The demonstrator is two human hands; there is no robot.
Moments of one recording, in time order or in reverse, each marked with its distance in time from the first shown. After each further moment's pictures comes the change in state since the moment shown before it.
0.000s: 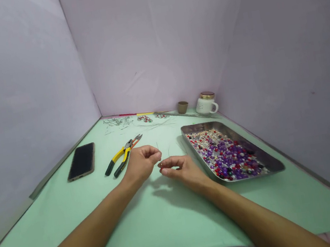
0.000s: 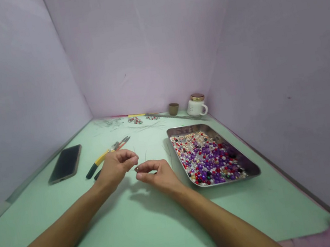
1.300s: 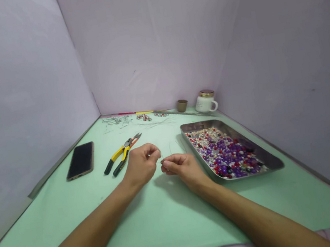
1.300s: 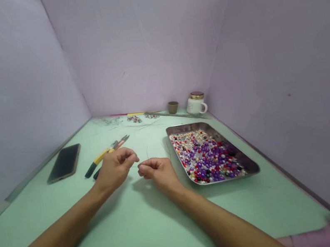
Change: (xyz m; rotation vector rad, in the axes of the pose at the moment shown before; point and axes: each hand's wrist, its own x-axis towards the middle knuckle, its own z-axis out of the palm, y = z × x) left_hand -0.003 -0.006 -0.002 0.368 0.029 0.255; right_hand 0.001 0.004 0.006 0.224 0.151 0.079
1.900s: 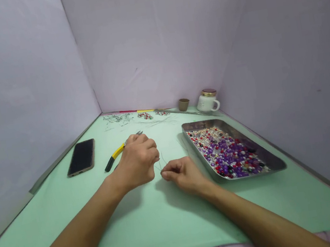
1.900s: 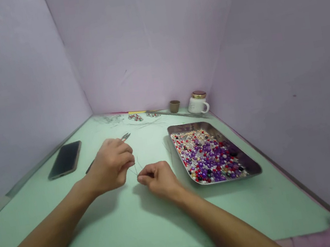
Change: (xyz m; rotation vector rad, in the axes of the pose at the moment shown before) left_hand 0.005 -0.002 -0.026 0.619 -0.103 0.638; right_hand -0.007 0.004 -0.003 -0.463 -0.152 -0.129
